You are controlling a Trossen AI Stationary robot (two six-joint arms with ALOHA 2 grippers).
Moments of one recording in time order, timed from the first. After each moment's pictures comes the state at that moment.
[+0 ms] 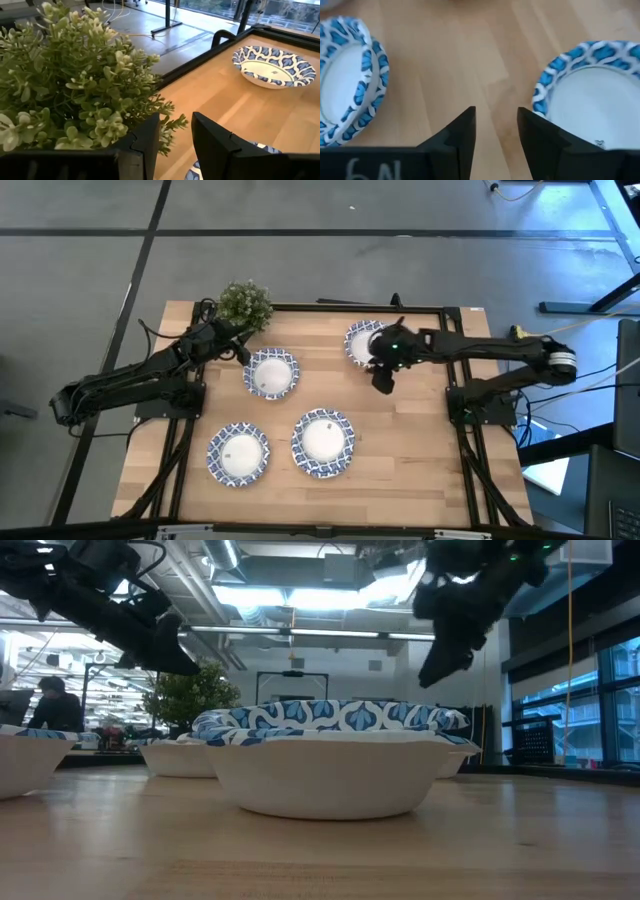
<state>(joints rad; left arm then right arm) 0.58 0.61 0.30 -0.02 -0.23 -0.09 -0.25 1.27 0.87 -0.49 -0.05 0.12</state>
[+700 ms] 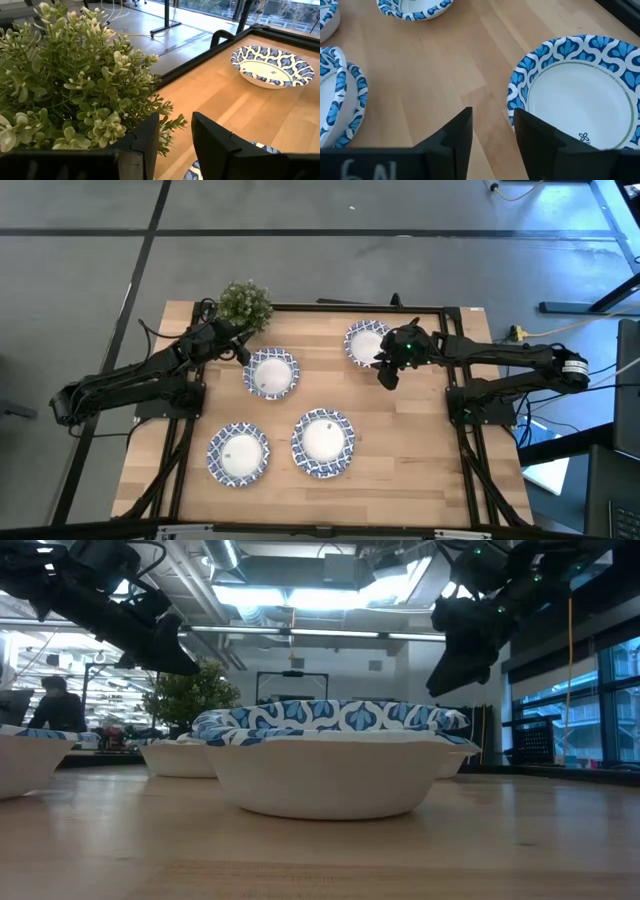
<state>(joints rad) 0.58 0.61 0.30 -0.02 -0.23 -0.09 -0.32 1.14 0.68 -0.30 -0.04 0.20</state>
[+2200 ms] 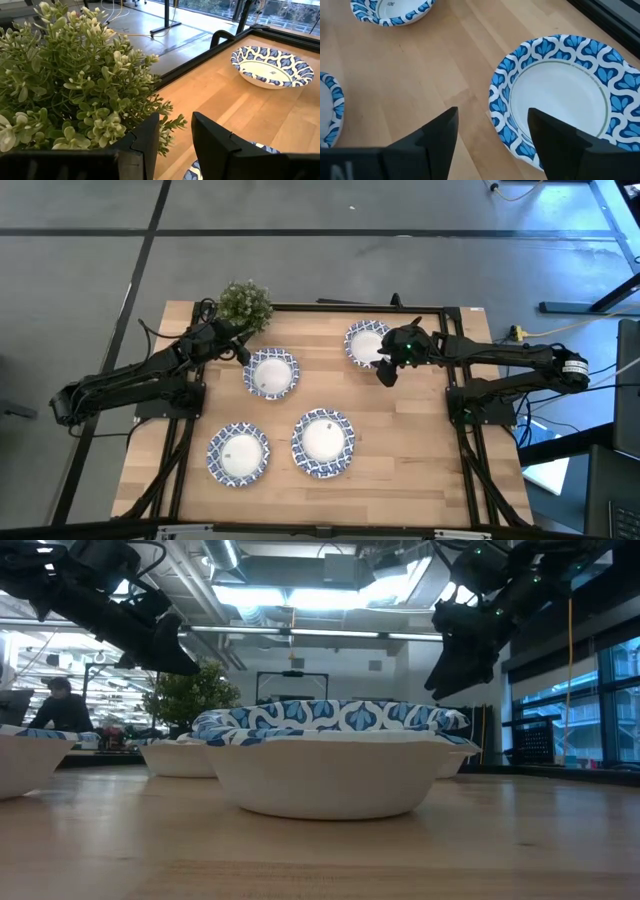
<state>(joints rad) 0.58 0.61 0.30 -0.02 -0.23 -0.10 -0.32 1.14 0.68 -0.31 0.04 0.23</state>
